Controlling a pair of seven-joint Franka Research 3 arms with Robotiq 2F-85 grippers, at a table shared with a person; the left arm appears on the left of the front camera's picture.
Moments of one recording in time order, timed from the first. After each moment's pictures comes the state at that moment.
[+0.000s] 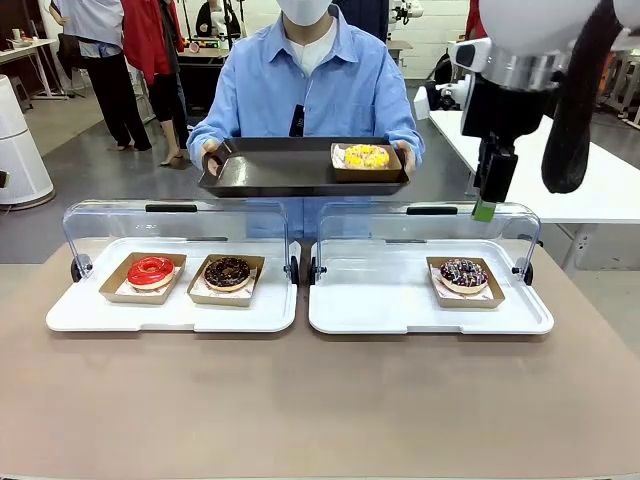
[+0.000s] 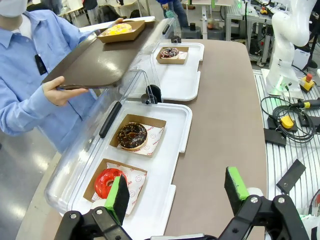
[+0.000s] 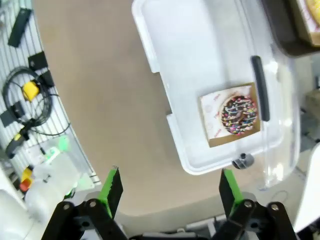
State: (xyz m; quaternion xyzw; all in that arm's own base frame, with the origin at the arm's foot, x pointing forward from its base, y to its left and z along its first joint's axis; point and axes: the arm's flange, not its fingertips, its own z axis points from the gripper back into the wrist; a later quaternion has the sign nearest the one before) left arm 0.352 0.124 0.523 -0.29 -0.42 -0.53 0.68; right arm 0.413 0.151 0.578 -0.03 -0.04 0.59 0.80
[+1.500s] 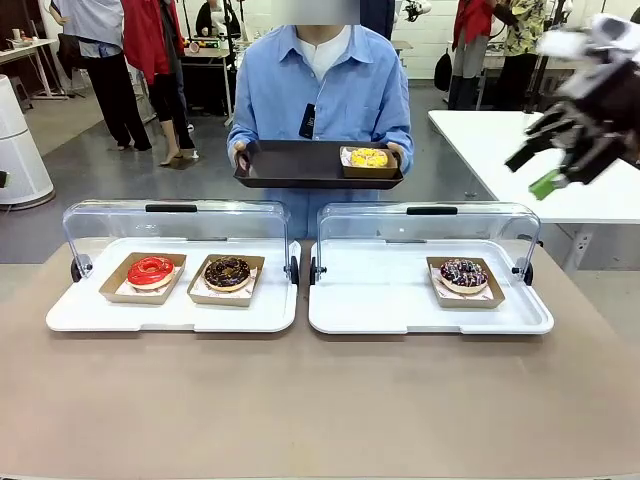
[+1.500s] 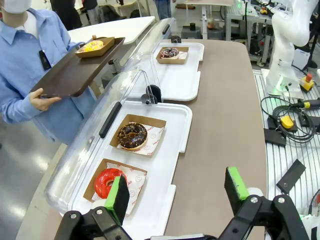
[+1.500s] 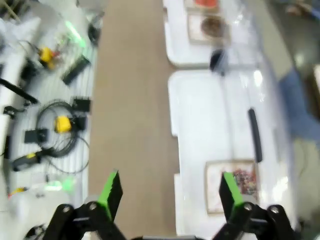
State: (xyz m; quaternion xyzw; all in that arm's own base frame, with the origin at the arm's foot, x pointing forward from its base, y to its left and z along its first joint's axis) left arm 0.352 0.124 0.523 -0.29 -0.42 -0.53 0.68; right arm 0.414 -0.001 0.583 0.25 -0.26 0.65 0.67
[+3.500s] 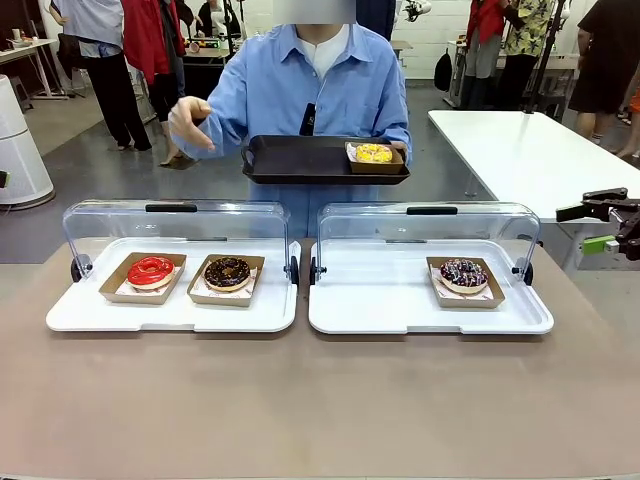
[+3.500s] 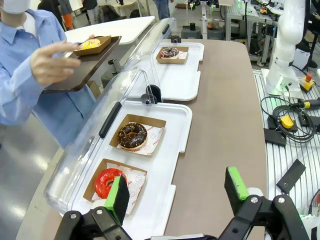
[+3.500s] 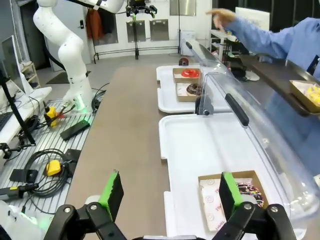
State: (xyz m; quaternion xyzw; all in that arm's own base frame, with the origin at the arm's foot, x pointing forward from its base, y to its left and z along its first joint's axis) left arm 0.352 0.124 0.523 -0.29 -0.42 -0.53 0.68; right arm 0.426 -0.141 0.420 0.40 -0.43 0.54 0.59
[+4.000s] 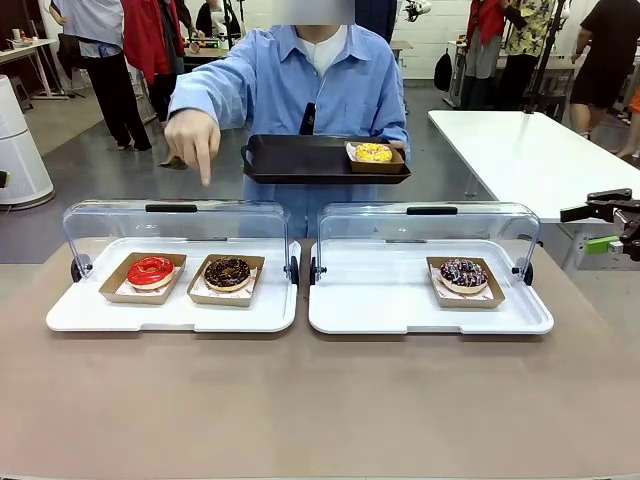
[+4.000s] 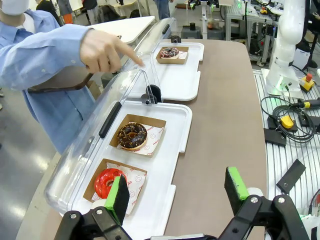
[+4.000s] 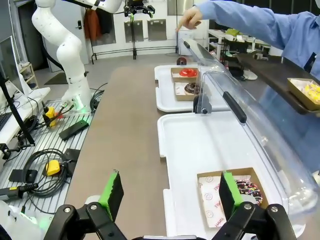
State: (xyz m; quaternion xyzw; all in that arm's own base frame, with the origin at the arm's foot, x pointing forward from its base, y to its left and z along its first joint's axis) left arm 0.352 0.124 0.523 -0.29 -0.42 -0.53 0.68; right arm 0.424 -0.147 0.420 0.40 -0.44 0.54 0.60
